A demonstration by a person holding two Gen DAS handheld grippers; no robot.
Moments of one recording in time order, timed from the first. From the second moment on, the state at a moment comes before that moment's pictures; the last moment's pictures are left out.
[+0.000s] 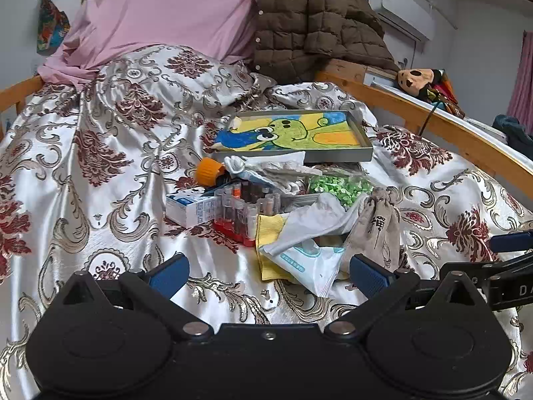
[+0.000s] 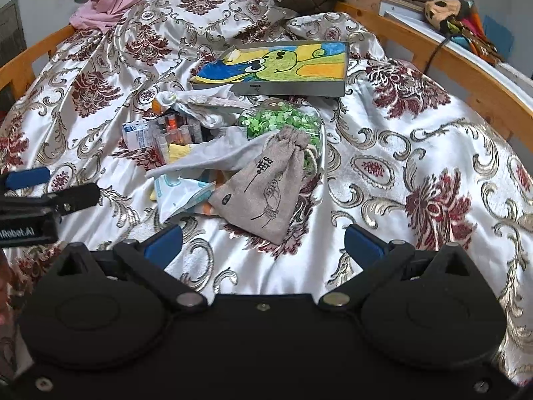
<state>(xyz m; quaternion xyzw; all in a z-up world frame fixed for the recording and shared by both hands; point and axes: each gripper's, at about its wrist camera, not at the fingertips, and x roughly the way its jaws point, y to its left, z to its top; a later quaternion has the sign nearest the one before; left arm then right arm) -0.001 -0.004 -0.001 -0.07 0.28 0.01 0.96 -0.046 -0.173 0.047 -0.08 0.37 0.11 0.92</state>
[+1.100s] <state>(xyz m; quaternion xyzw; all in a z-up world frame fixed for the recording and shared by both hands) 0.142 -0.016 -0.002 0.13 0.35 -0.12 0.92 0.138 -0.197 -0.007 0.01 0.47 0.16 0.87</state>
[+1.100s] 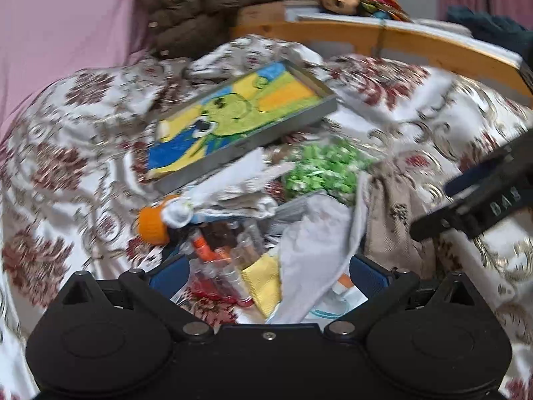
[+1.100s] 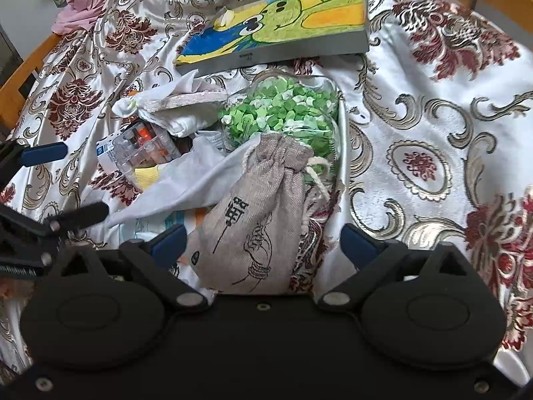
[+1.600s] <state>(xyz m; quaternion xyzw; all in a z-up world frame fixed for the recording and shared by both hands) 0.179 -0.043 -0.027 0.14 0.38 -0.23 0.89 0.179 -0.224 -0.044 0.10 0.49 0.18 0.85</state>
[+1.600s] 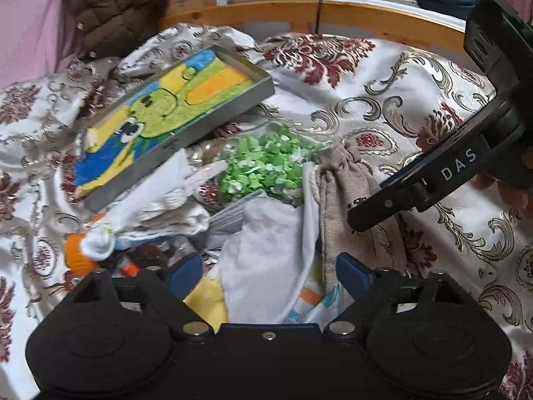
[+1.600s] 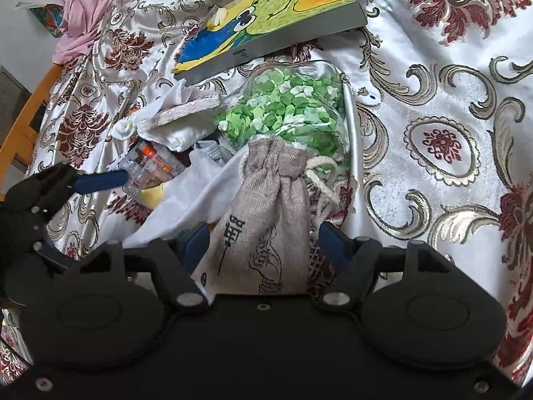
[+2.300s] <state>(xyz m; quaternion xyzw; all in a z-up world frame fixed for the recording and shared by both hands) 0.201 -0.038 -0.025 0.02 0.44 -0.27 0.86 0.177 -0.249 -0.058 0.13 0.49 0.21 0.83</state>
